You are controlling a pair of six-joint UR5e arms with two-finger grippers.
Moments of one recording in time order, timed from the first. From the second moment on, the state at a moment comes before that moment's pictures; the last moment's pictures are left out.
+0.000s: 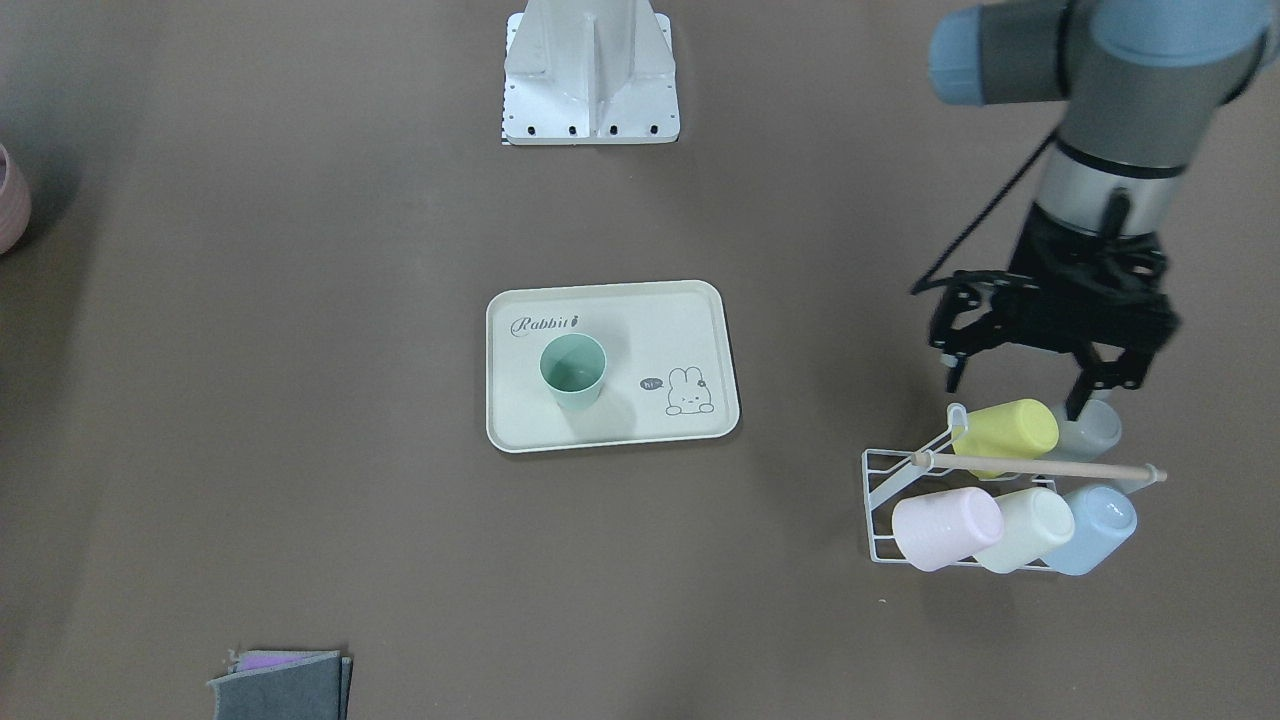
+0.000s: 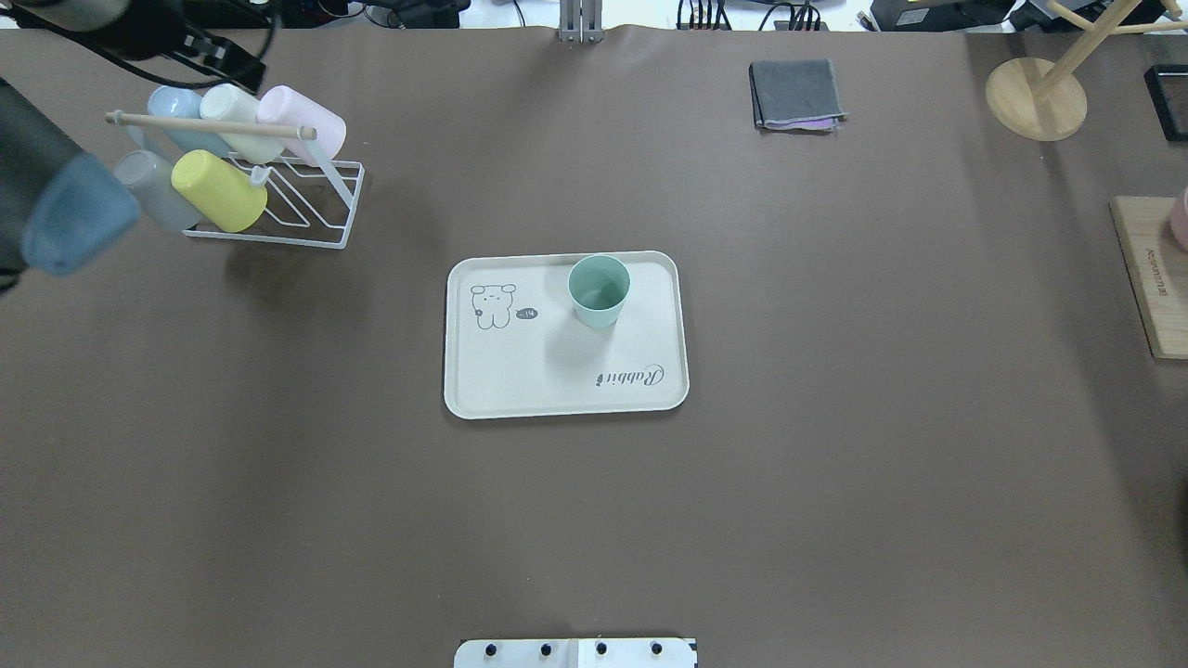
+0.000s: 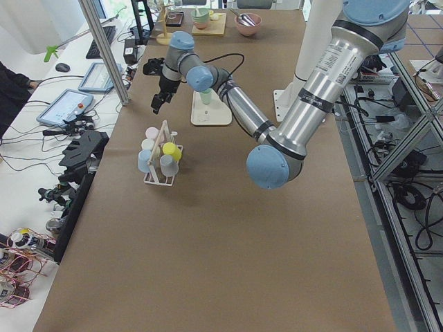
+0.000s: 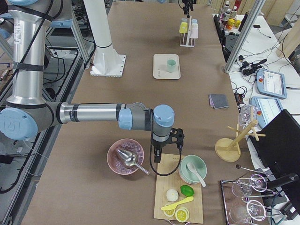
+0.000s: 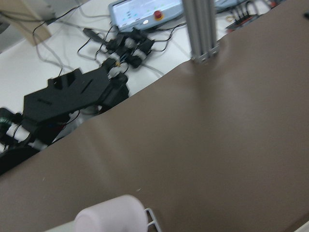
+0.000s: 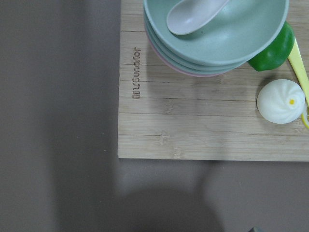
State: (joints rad) left arm -1.13 -2.08 -1.80 -1.55 -2.04 -0.46; right arm 1.54 -1.70 1.75 -1.63 2.30 0.03
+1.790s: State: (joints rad) left arm -1.64 -1.53 -1.59 -1.62 -2.41 -0.05; right arm 1.54 -1.70 1.75 -1.63 2.30 0.03
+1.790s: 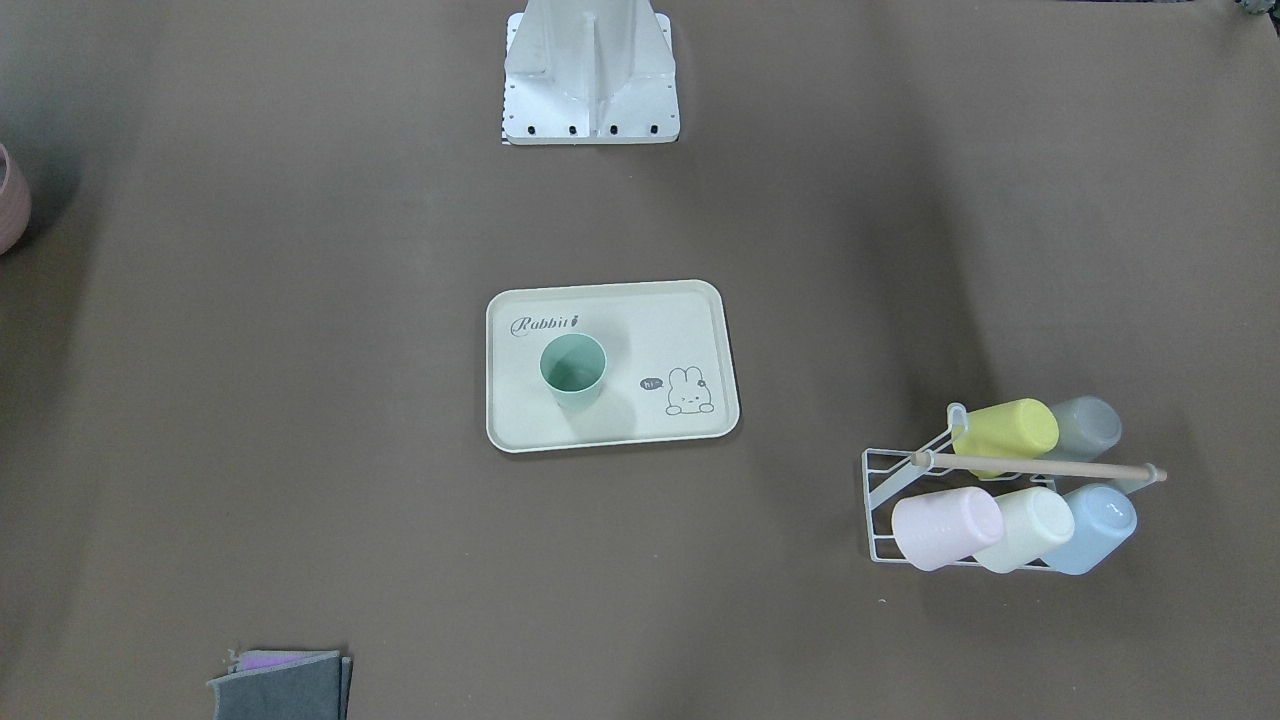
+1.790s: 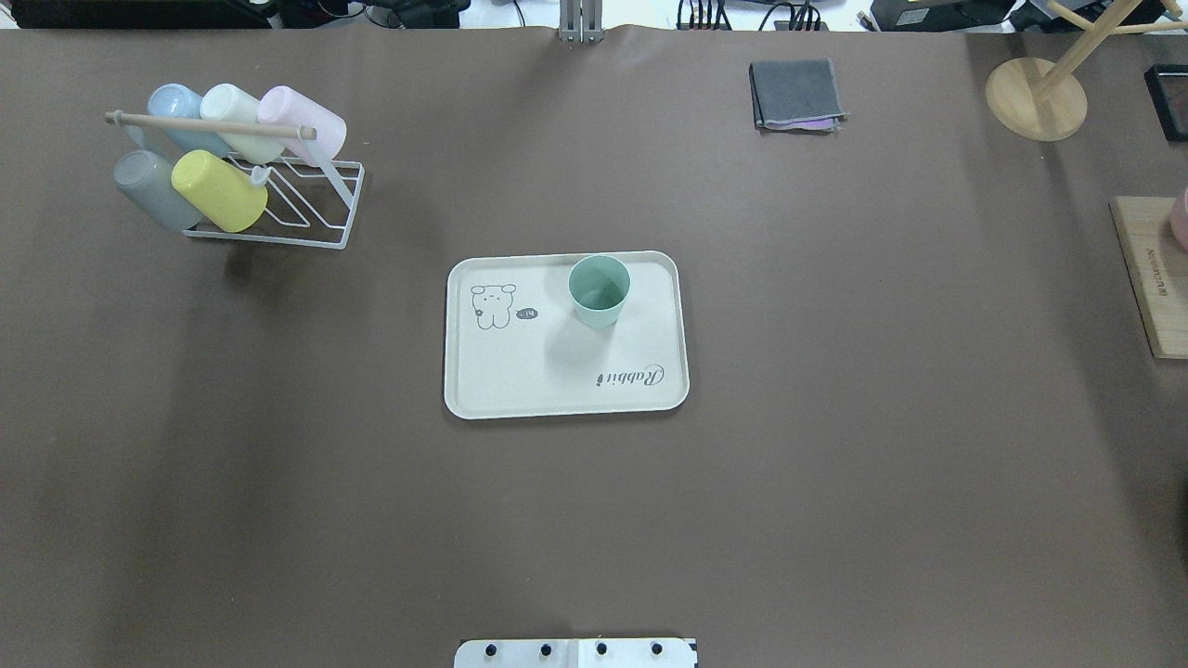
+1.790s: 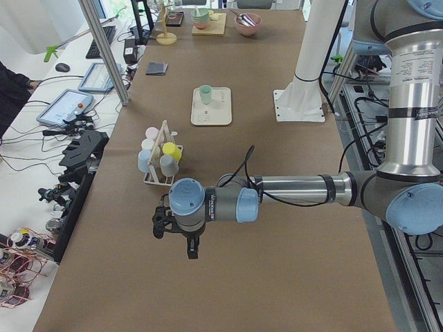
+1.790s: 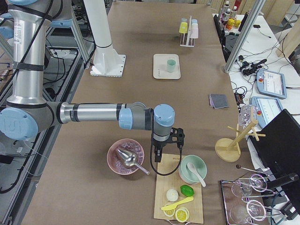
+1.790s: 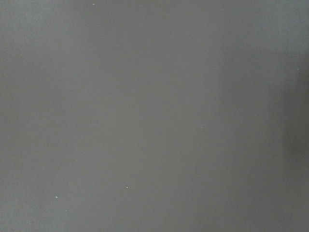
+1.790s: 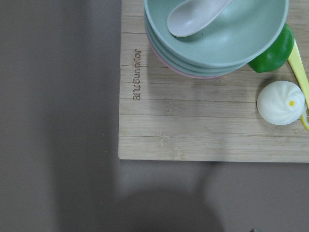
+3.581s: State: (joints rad) left arm -1.67 -1.54 -1.61 -1.61 -2.41 -0.05; right arm 1.54 -1.70 1.75 -1.63 2.30 0.03
